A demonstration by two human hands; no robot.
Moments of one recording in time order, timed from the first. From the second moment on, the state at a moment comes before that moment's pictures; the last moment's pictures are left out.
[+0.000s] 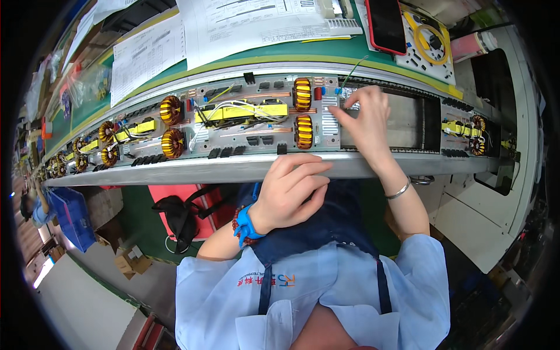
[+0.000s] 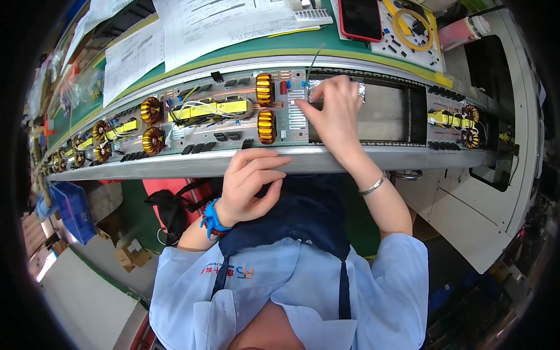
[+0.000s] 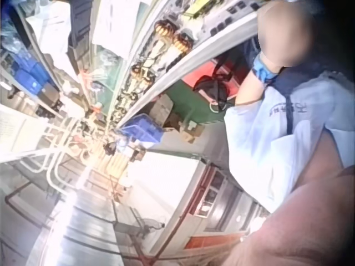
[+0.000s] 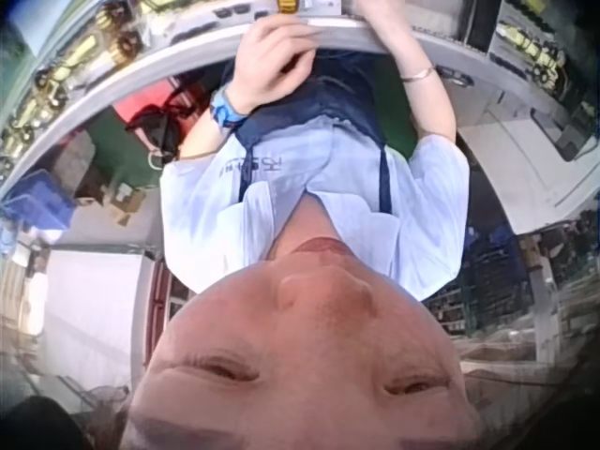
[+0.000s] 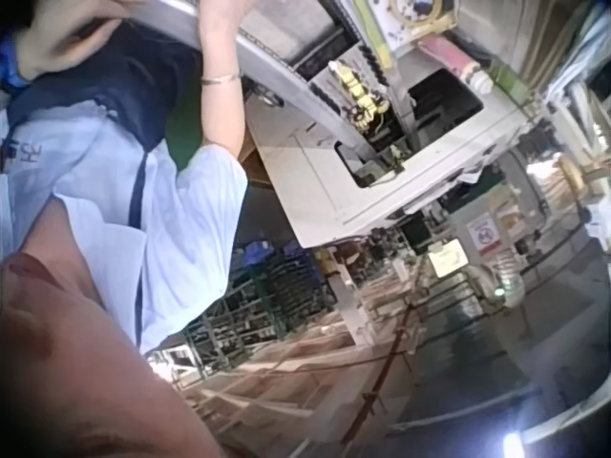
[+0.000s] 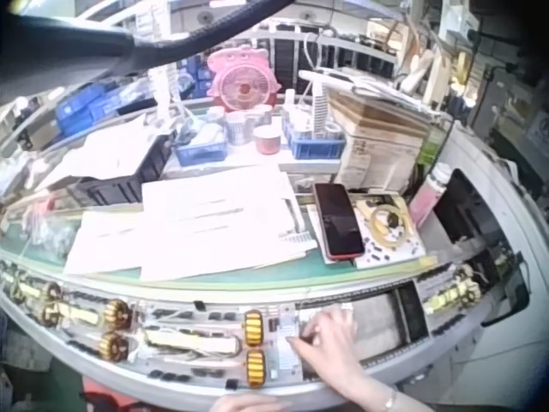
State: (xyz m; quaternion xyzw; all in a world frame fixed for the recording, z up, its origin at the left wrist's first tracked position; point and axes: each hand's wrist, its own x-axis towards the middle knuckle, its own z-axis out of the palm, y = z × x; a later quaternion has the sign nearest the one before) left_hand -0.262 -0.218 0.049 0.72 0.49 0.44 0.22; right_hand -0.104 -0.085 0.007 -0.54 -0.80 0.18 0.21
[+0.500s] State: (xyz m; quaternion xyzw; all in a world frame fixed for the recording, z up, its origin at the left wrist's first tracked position) left_hand -0.324 -0.260 0.040 0.66 0.60 0.45 0.11; right_hand -0.119 -0.066 0.025 -0.38 -0.89 0.05 0.25
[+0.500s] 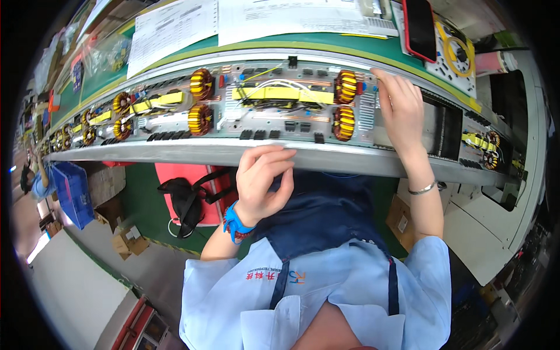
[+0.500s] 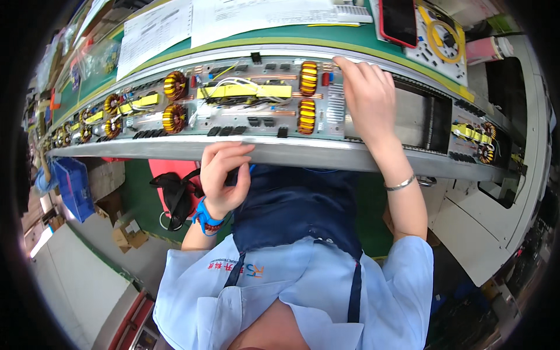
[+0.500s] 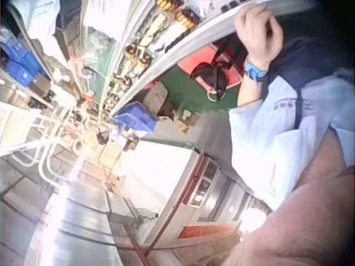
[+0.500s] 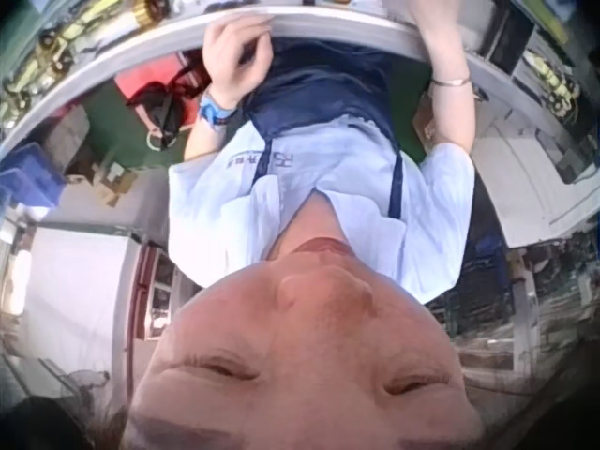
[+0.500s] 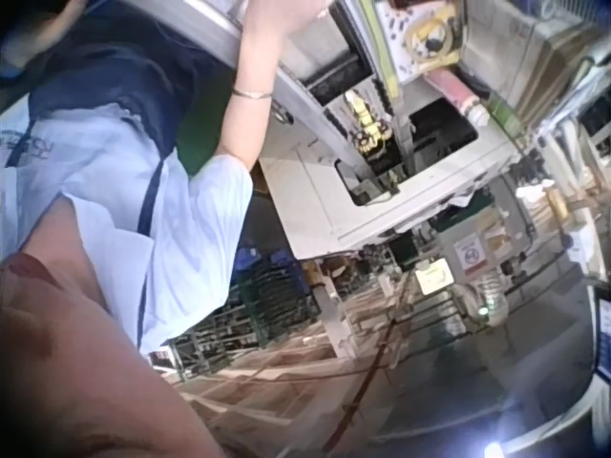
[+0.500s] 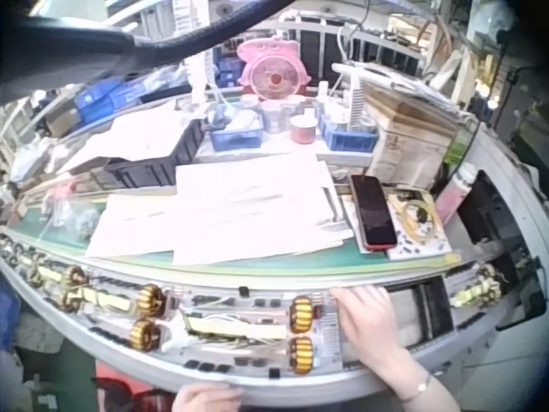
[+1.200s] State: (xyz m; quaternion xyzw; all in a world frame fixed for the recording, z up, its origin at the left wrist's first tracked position) left_hand -0.345 -0.278 0.031 0.66 0.63 0.41 0.07; right_hand -0.136 -0.156 0.062 -0.28 -0.92 0.17 0.21
